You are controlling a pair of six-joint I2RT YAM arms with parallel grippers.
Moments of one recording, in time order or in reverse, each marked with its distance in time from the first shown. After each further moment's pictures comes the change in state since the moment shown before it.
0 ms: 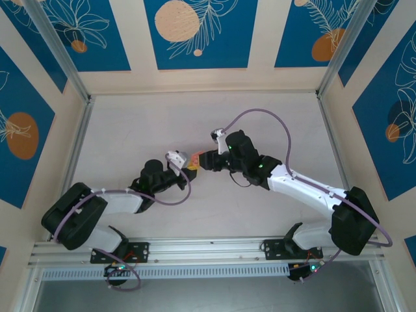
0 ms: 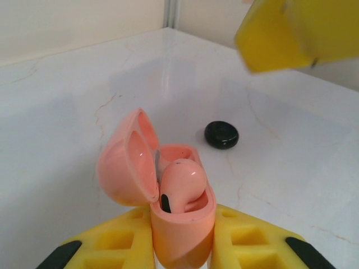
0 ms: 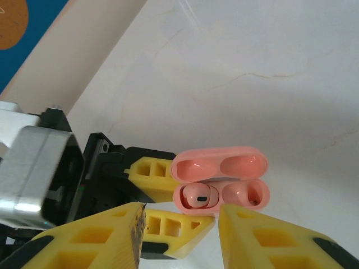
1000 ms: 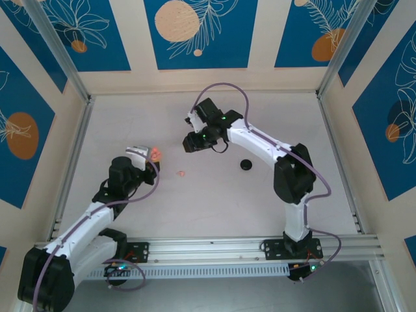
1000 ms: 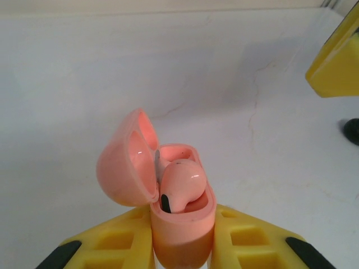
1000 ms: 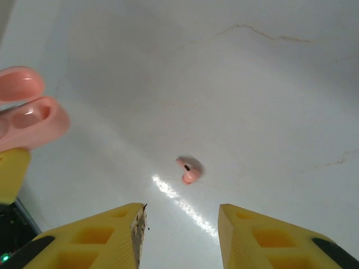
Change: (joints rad) left arm 0.325 -0.530 0.004 -0.740 -0.154 -0.075; right arm -0.072 0.661 0.816 -0.676 -0.146 -0.204
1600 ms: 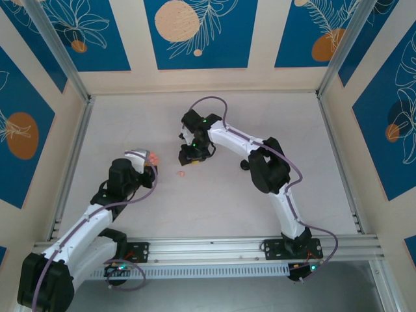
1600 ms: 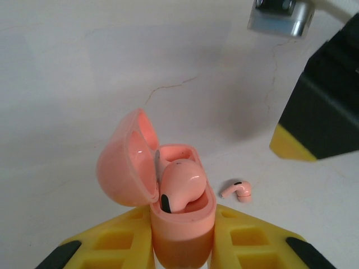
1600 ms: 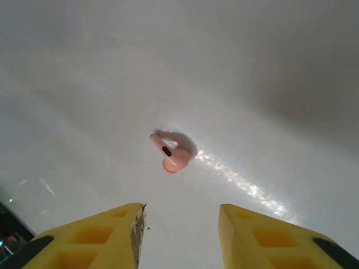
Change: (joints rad) left arm 0.003 -0.037 0.002 -0.109 -0.033 -0.019; right arm 0.047 0.260 0.175 -0.201 -0.048 0.059
